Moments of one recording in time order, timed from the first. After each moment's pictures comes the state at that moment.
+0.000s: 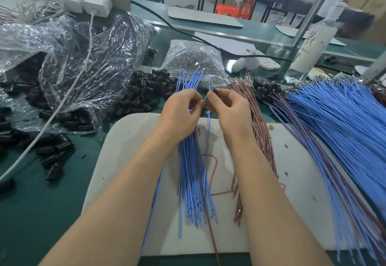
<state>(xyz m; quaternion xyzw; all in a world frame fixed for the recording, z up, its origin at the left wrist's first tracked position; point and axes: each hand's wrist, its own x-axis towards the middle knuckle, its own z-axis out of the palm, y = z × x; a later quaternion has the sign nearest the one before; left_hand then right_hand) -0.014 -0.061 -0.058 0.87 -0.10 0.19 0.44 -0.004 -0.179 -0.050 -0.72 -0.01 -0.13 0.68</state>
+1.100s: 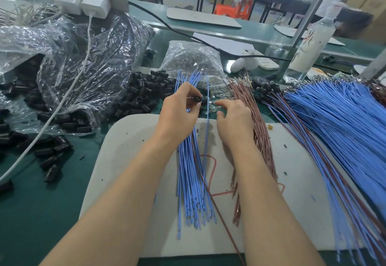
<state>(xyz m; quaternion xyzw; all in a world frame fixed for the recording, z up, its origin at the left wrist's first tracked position) -0.017 -0.064 -0.057 0.82 -0.08 0.19 0.53 -0.004 -0.198 -0.059 -0.96 0.01 -0.13 0.25</state>
